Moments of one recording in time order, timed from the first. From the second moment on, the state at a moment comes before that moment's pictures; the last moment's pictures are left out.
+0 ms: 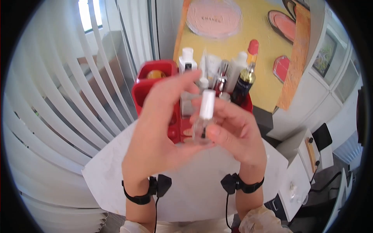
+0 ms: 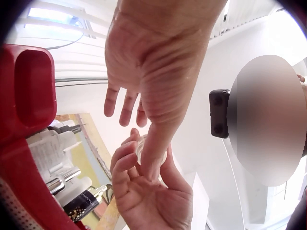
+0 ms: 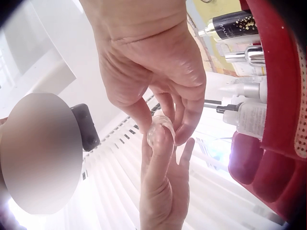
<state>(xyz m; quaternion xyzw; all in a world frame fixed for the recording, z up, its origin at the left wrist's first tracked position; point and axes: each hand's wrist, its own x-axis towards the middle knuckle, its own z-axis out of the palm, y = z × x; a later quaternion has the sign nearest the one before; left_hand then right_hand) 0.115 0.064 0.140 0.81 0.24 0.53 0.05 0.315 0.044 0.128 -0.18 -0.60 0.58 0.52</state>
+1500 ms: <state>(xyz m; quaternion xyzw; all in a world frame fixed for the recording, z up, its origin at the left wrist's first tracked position) 0.081 0.047 0.143 0.79 0.19 0.58 0.06 0.450 -0.073 -0.051 -0.71 -0.55 0.00 0.44</state>
